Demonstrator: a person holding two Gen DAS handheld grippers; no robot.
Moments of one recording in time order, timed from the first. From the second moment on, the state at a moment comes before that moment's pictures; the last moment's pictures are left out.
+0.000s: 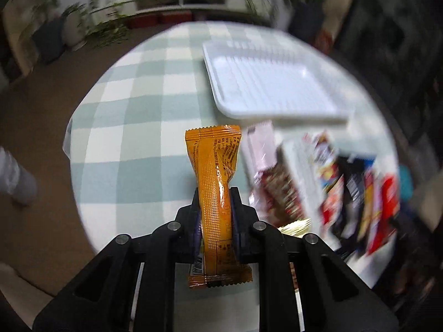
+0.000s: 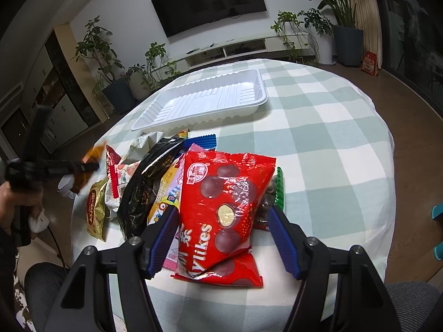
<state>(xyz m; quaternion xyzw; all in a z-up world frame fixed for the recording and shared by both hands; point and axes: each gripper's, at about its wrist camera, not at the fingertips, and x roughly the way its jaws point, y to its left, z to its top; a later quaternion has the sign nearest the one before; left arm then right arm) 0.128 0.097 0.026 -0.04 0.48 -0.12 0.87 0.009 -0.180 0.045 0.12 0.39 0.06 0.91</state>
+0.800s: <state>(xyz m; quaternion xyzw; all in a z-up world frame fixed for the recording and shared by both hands) 0.089 0.112 0.013 -0.20 0.39 -0.15 0.88 0.022 -0.178 0.030 0.14 0.42 0.06 0.89</state>
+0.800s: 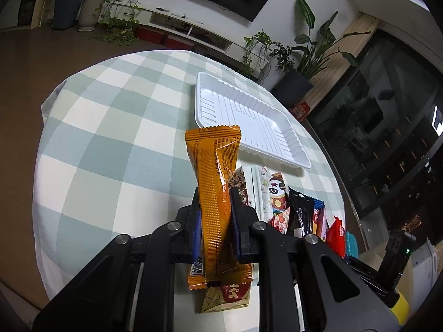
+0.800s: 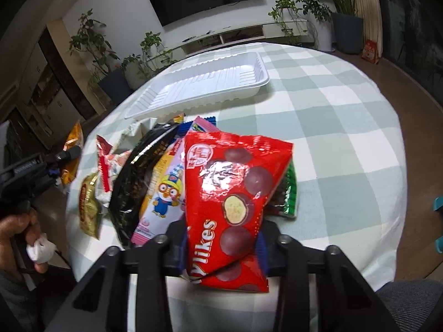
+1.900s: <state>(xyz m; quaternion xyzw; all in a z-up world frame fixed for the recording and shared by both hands) 0.279 0.048 0.104 -0.06 0.42 -0.19 0.89 0.218 -0.260 0.142 0.24 0.34 0.09 0.90</state>
